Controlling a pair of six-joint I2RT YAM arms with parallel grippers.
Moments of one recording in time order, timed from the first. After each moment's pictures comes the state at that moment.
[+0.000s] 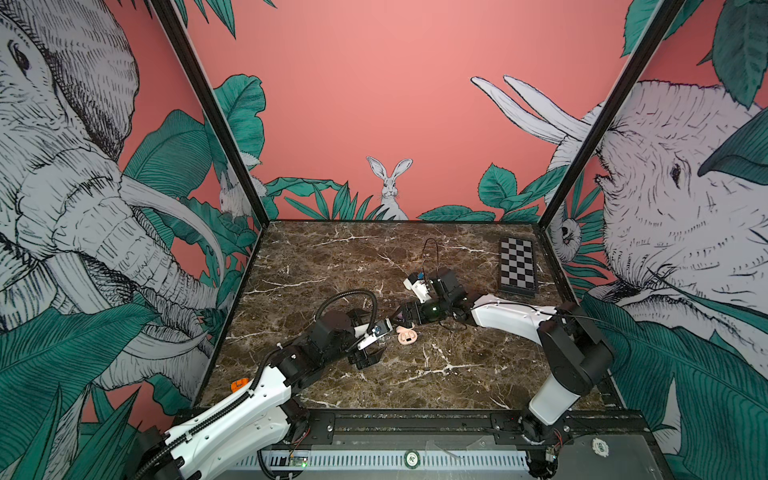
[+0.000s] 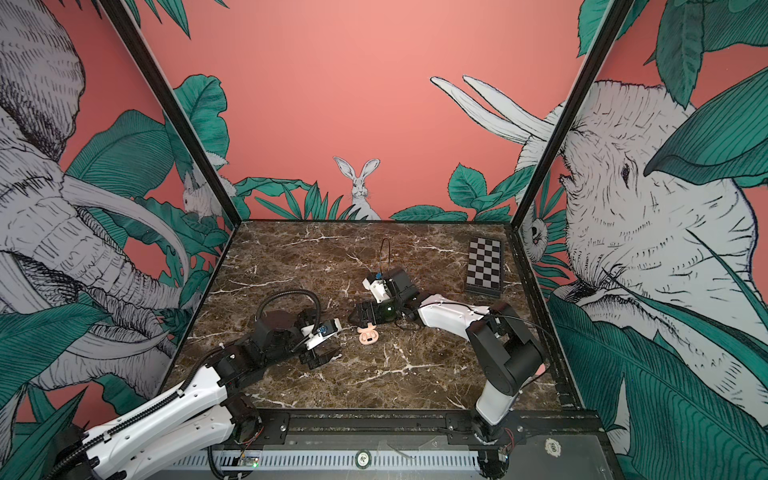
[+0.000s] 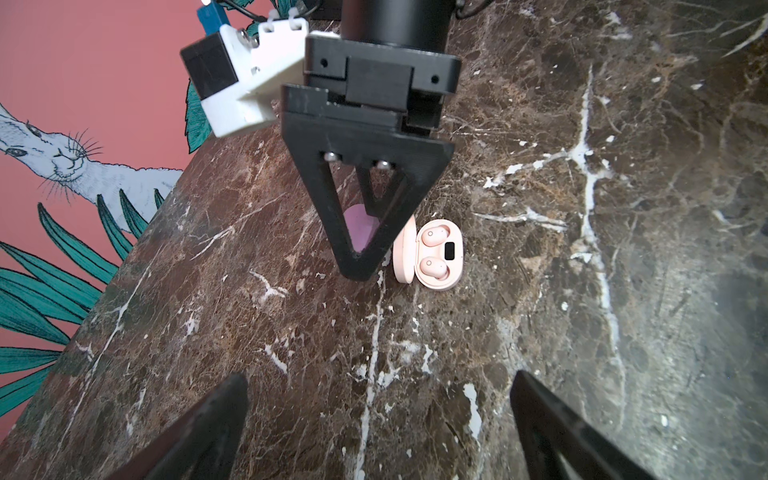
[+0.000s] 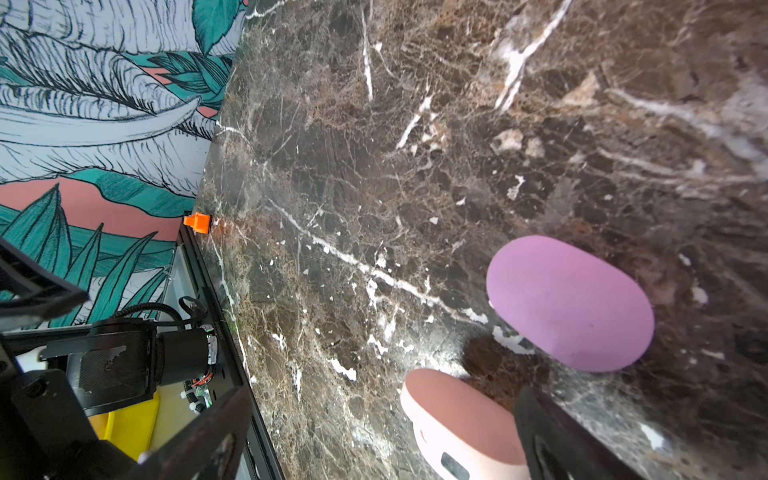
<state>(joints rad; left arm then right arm) -0.79 0.78 0.47 -0.25 0.11 0.55 0.69 1.69 0.97 -0.11 -0.59 0.42</state>
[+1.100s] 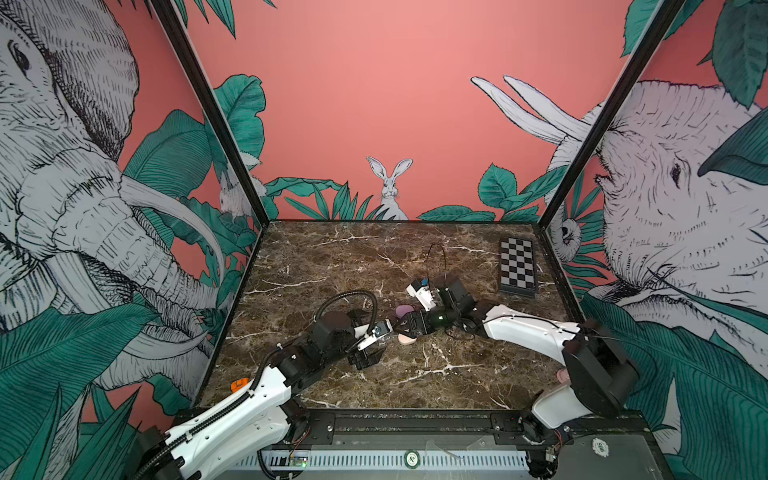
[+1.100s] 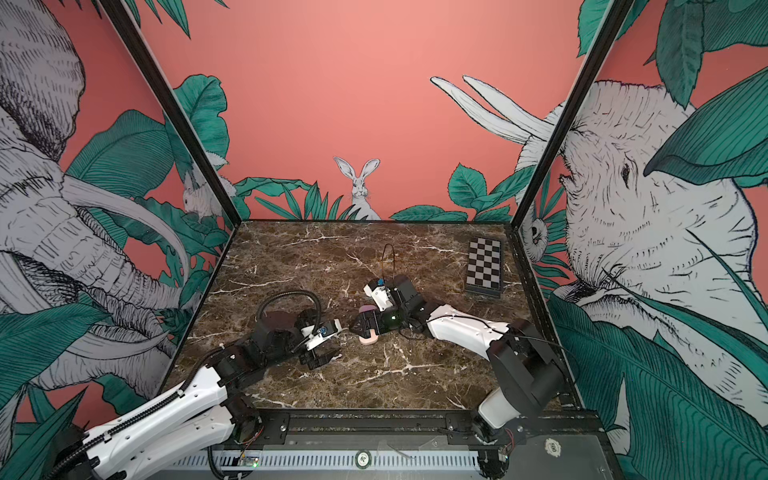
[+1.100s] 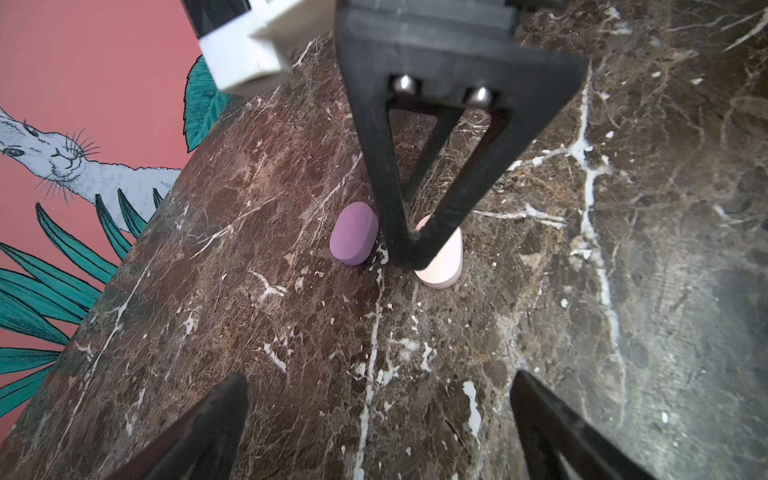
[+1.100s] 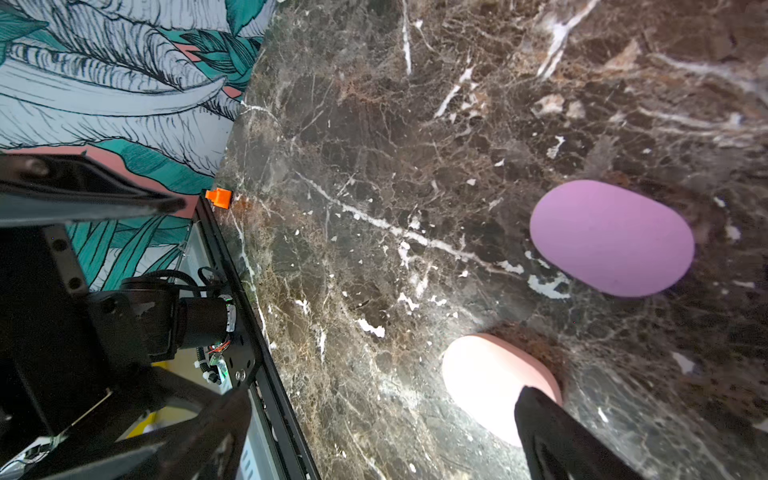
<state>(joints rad) -0.79 0.78 0.47 -0.25 0.11 0.55 0.74 1.51 0.86 -0.12 -0.57 0.42</state>
